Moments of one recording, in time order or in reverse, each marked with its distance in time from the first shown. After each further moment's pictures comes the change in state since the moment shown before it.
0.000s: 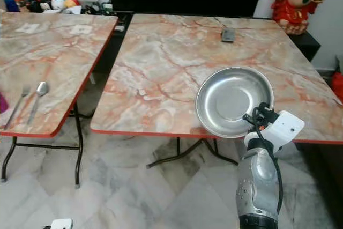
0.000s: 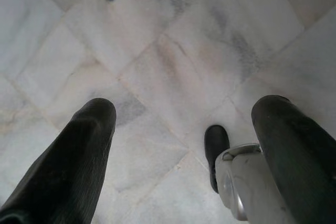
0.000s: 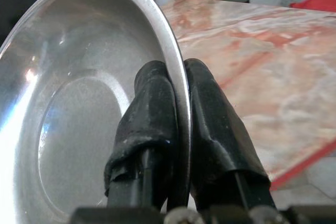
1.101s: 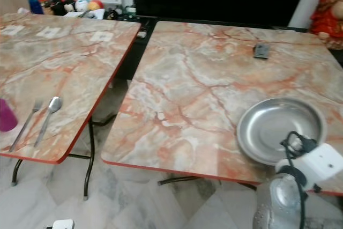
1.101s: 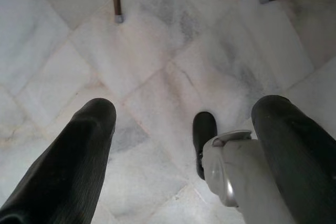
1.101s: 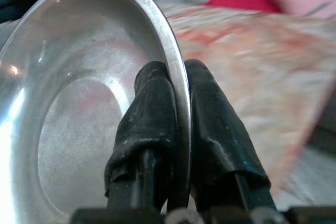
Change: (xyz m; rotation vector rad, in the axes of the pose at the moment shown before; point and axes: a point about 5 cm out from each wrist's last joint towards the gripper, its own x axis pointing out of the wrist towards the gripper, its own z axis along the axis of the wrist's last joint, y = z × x) left arm 0.000 -0.004 -0.001 -0.001 0.001 -0.019; right arm -0.038 -0.073 0.012 -0.107 -0.045 -0.514
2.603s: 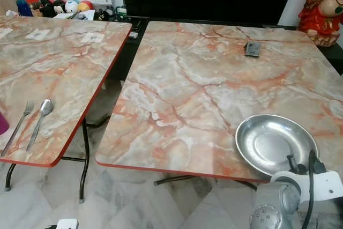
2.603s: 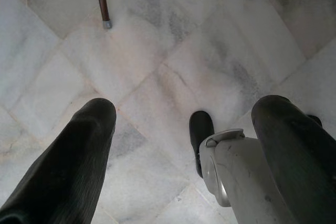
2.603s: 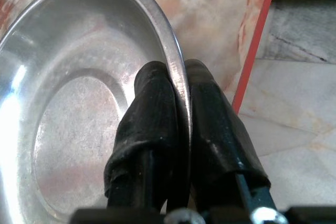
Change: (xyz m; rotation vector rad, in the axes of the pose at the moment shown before) left arm 0.001 -0.005 0.000 0.041 0.002 -0.030; right arm -0.006 -0.001 -0.031 0.392 0.337 -0.170
